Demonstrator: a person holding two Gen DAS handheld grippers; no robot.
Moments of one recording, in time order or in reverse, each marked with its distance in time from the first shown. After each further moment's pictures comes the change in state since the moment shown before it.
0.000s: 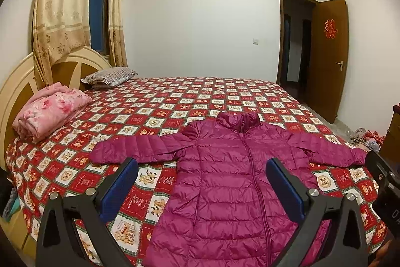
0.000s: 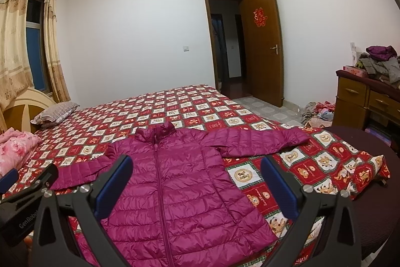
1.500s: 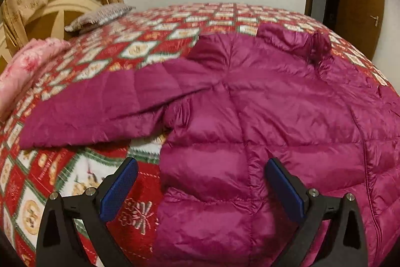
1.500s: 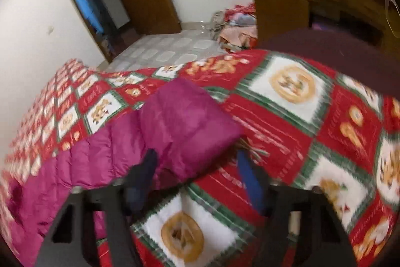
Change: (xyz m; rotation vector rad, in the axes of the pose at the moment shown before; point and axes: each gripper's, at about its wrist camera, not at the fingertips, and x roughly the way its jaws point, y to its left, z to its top) left arm 0.337 0.032 -0.071 -0.002 0.396 0.091; right arm 0.319 -0.328 -0.013 0.460 0.394 -0.463
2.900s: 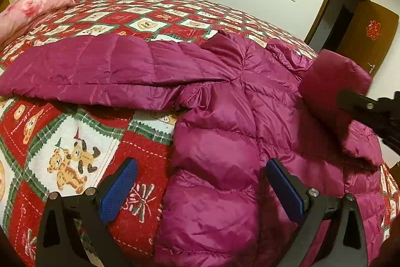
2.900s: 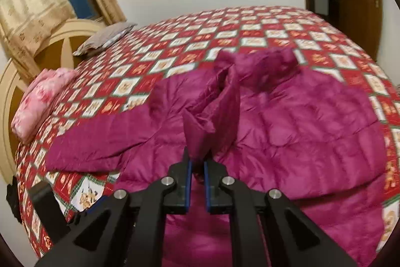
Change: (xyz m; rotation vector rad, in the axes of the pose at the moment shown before) left arm -0.001 0.040 -0.018 -0.243 -0.015 -0.184; right arm -0.157 0.377 -0.262 -0.798 0.169 0.781
